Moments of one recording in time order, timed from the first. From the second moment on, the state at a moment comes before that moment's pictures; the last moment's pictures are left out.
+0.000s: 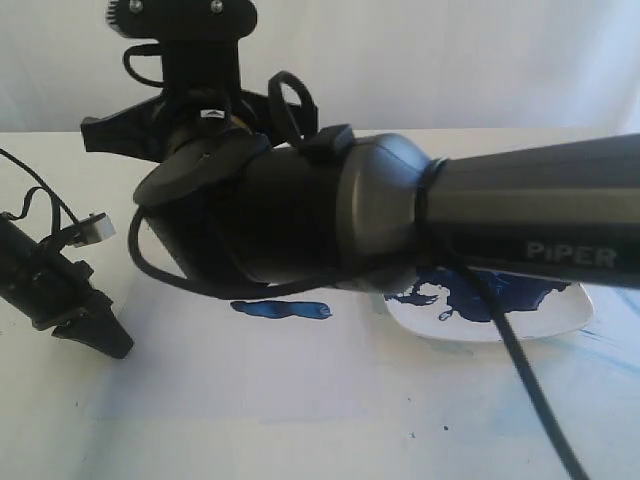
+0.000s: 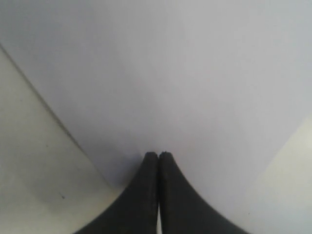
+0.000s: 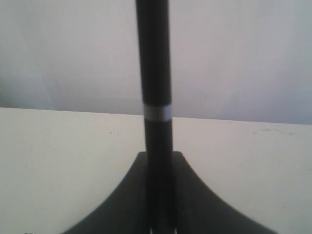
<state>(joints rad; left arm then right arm) 0.00 1.98 -1.07 -0.75 1.01 1.07 1.21 1.87 -1.42 1.49 -0.79 -1.18</state>
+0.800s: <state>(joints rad) 0.00 1.98 -1.07 -0.76 1.01 1.07 1.22 1.95 -1.42 1.44 -0.80 -1.14</state>
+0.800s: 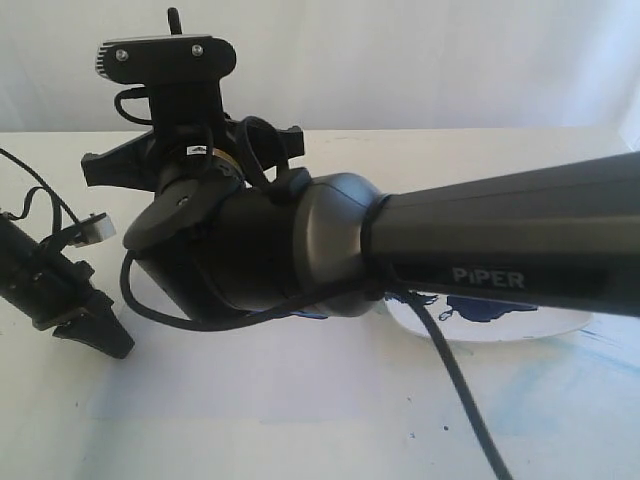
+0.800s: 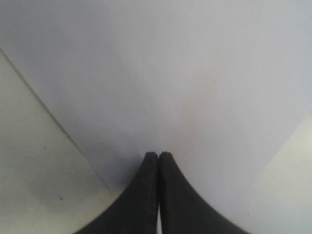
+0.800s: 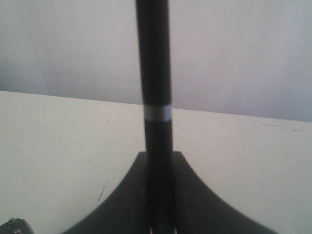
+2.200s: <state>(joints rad) 0.00 1.98 -1.07 -0.76 1.03 1.07 1.22 2.00 -1.43 1.35 -0.87 -1.05</state>
